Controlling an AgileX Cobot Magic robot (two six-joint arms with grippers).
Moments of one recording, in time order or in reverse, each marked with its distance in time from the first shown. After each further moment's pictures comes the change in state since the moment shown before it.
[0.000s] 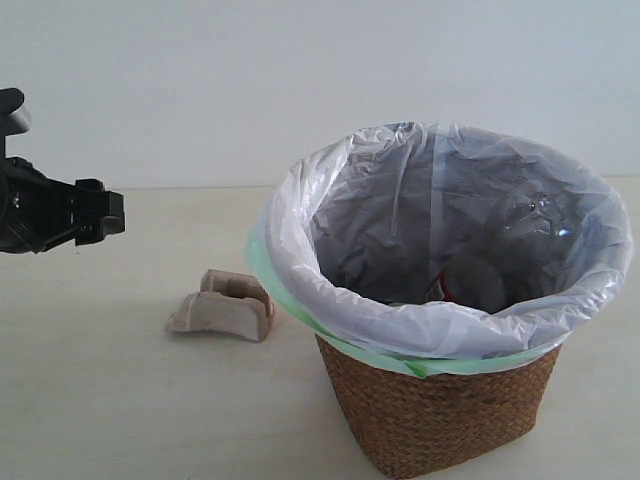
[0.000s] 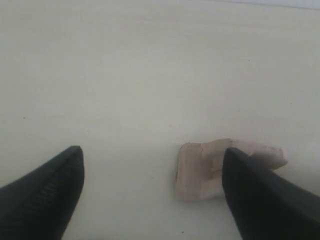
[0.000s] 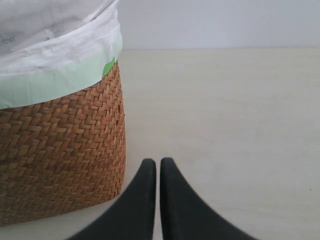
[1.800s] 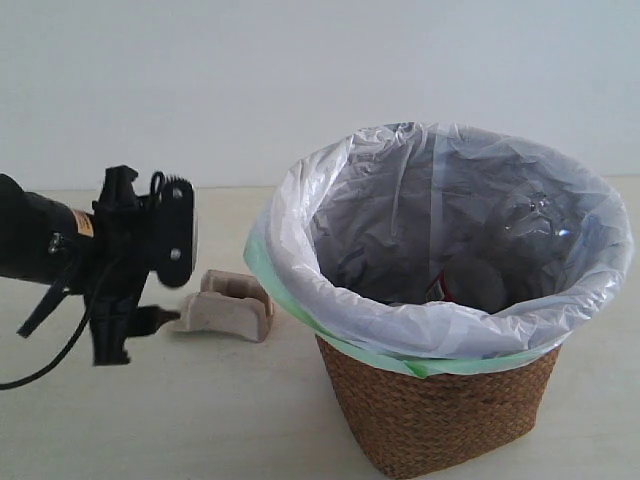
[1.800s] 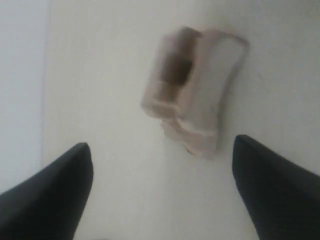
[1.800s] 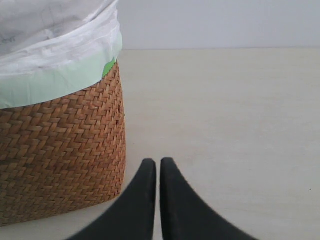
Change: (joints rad) left arm -0.214 0.116 -0.002 0.065 0.007 1.308; right arm 0.000 0.000 0.000 0.000 0.000 0.000
